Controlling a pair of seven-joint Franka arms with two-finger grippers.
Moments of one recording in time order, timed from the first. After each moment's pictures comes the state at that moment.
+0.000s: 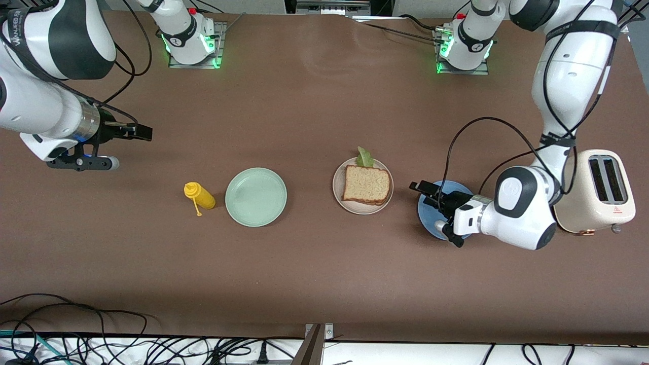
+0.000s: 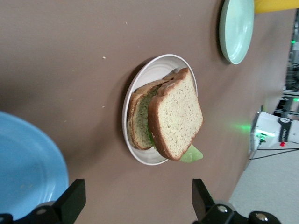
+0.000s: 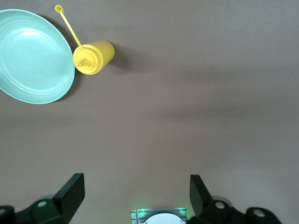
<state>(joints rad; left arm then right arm) 0.06 0.79 -0.23 -1.35 -0.50 1.67 0.49 0.03 0.15 0.10 -1.68 -0.02 1.55 0.16</state>
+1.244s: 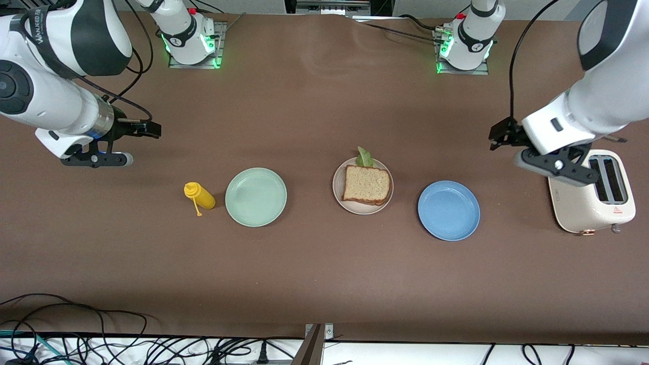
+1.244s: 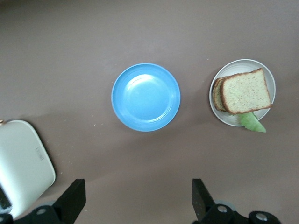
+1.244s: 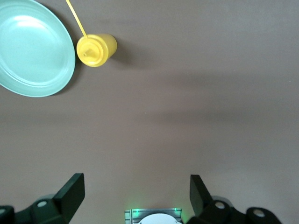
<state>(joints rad) -0.06 0.19 -0.12 -1.42 0.02 1.52 0.13 0.06 0.11 0.11 -1.74 -0.05 1.58 0.16</state>
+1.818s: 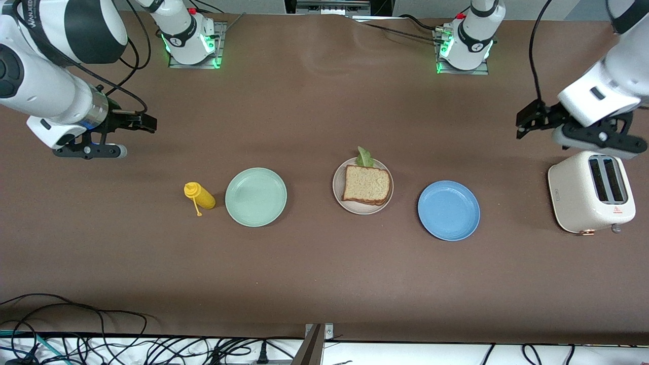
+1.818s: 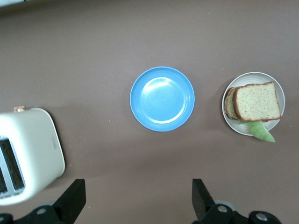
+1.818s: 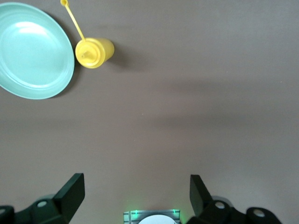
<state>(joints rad) -0.05 -0.01 -0.03 -1.63 -0.03 1.63 0.12 0.05 0.08 0.10 -1.74 -0.06 1.59 0.15</state>
